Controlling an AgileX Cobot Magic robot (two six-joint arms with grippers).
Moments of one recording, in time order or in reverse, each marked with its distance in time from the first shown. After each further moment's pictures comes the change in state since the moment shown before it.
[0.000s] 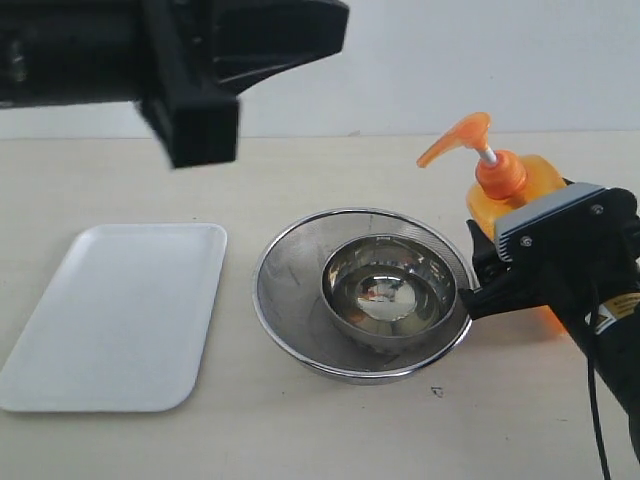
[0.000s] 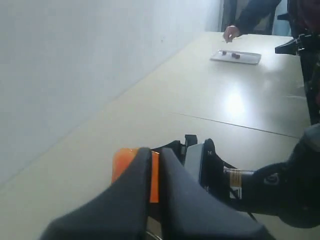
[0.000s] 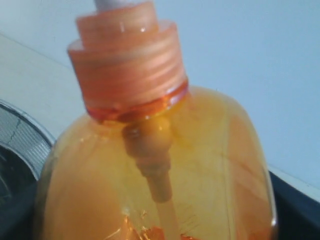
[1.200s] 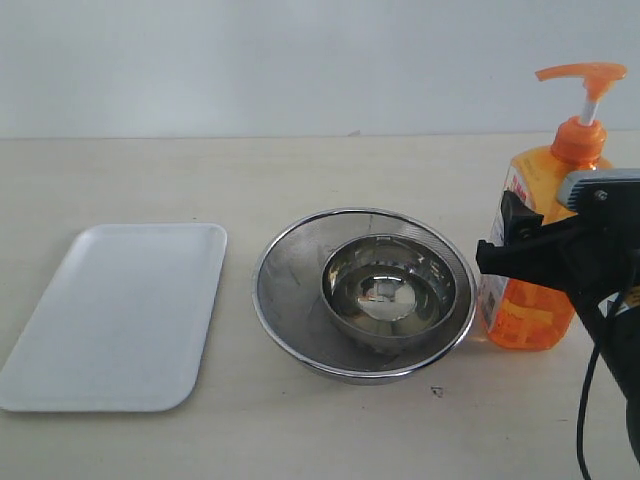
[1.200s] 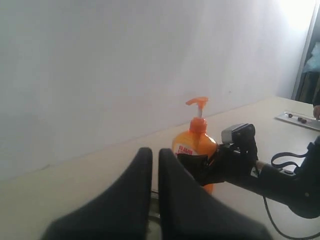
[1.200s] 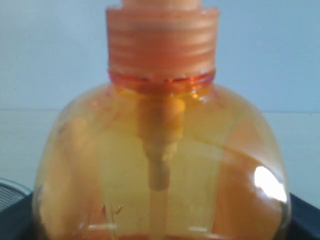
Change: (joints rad) left arm 0.000 -0.749 0.523 -0.068 -0.319 -0.162; right arm 0.000 -0.009 -0.016 0.142 -0.006 0.359
